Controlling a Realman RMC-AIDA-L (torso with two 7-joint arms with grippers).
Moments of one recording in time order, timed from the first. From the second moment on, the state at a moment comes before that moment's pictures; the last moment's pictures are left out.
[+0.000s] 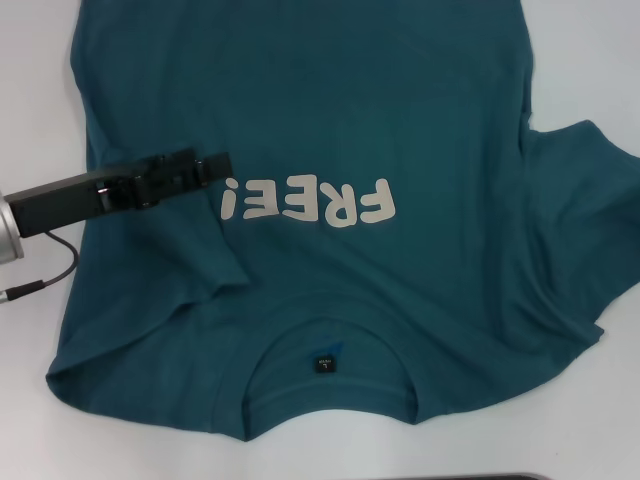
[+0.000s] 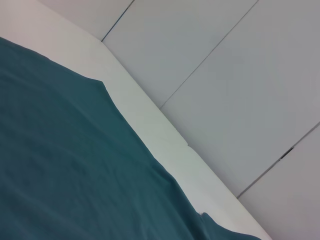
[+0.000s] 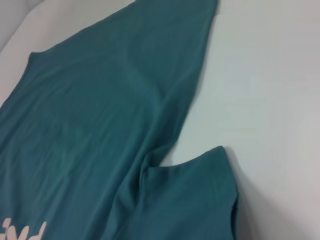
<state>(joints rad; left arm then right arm) -0.45 -2.16 -2.64 -0.69 -1.09 1.59 -1.79 0.33 1.94 -0.39 -0.71 -2.27 -1.42 1.95</state>
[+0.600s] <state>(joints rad) -0.46 -2.16 -2.64 -0.68 -1.09 1.60 -1.79 0.29 1.92 -0.35 -0.71 -2.27 -1.43 1.97</state>
